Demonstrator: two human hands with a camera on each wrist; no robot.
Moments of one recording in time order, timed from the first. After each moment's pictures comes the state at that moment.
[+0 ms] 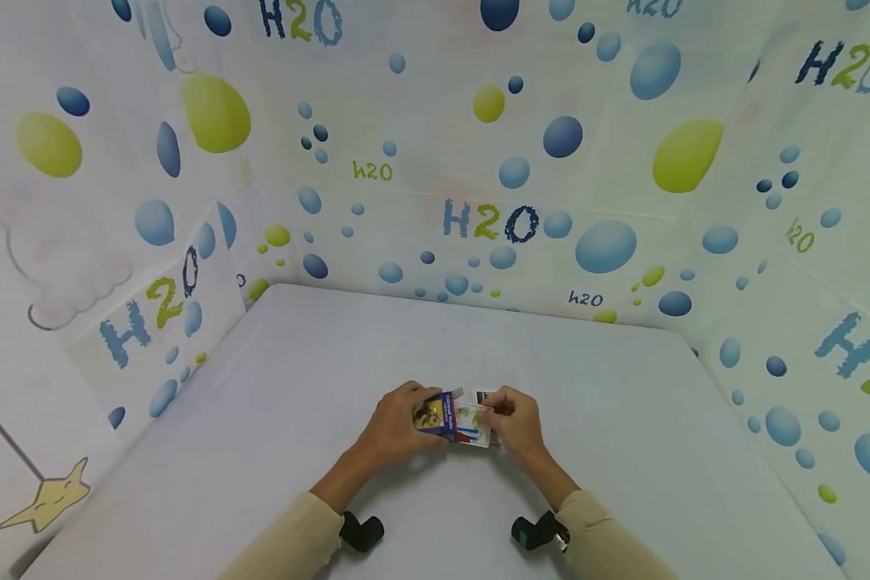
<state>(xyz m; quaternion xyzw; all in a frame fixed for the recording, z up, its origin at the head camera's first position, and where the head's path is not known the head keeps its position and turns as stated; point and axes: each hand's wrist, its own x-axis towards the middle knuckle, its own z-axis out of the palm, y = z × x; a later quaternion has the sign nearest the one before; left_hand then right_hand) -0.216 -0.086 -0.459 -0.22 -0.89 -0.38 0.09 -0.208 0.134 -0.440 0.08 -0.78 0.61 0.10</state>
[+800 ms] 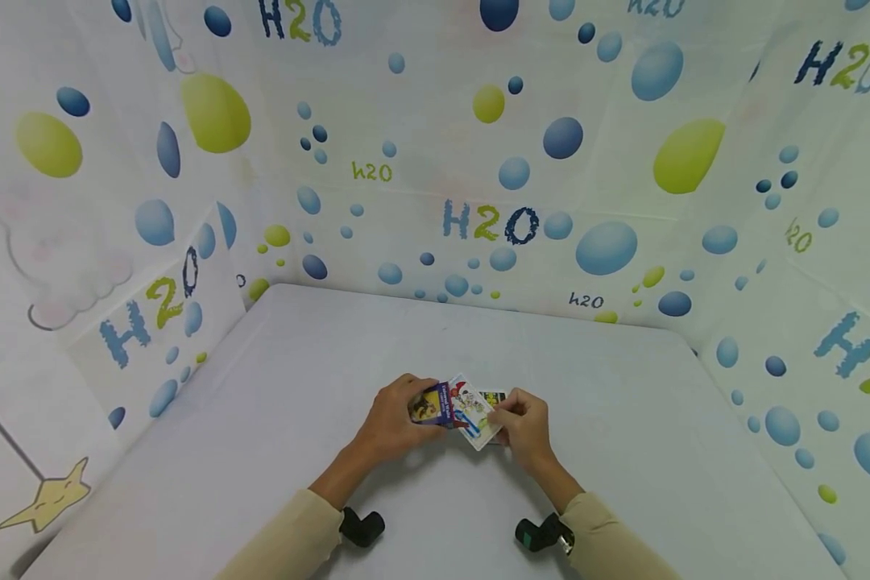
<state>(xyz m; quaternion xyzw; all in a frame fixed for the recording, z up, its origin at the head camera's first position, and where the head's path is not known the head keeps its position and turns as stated) -0.220 -0.088 -0.456 -0.21 -0.89 -0.40 0.11 -0.227 0.151 -0.478 0.05 -0.71 0.69 0.10</state>
